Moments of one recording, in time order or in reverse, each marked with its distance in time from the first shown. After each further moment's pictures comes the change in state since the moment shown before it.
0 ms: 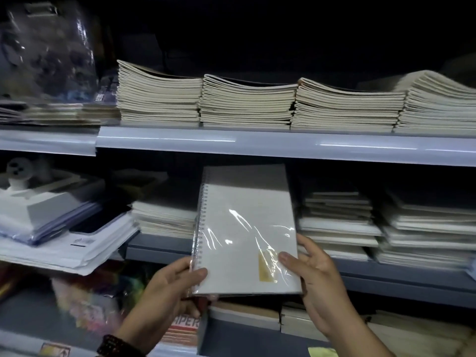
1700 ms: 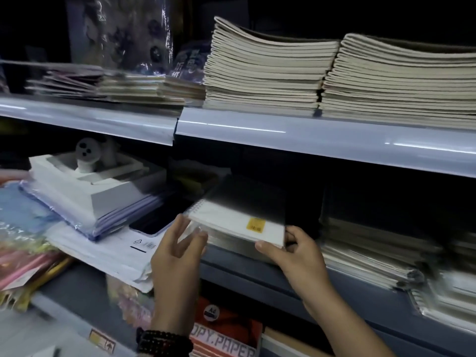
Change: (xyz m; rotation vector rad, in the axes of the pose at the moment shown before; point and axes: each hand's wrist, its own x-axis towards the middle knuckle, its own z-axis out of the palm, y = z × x) left_hand 0.078 0.031 -0.110 -0.040 0.684 0.466; right_hand 0.140 0.094 0.162 -0.539 -0.057 -0.007
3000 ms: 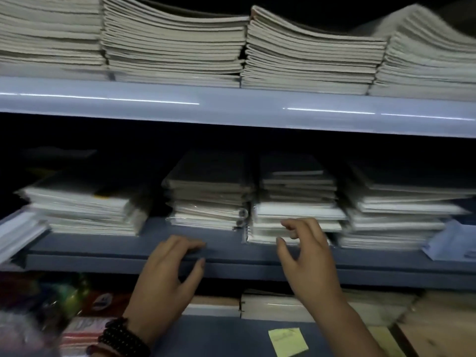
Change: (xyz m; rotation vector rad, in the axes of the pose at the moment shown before) left_hand -0.124 -0.072 0.121 0.762 -0.757 0.623; right_hand -0.105 0.061 -0.254 -0.689 0.404 -0.297
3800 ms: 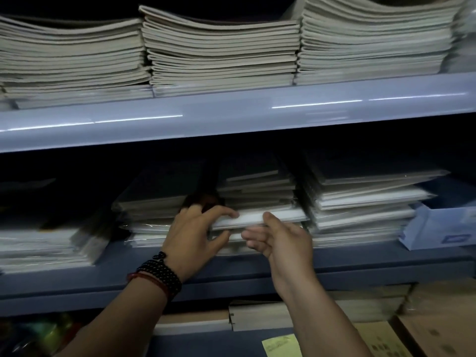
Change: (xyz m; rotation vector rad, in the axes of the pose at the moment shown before) left_hand 0.116 0.066 0.075 0.275 -0.193 0.130; right_hand 0.043 0.001 -0.031 1.227 0.121 0.785
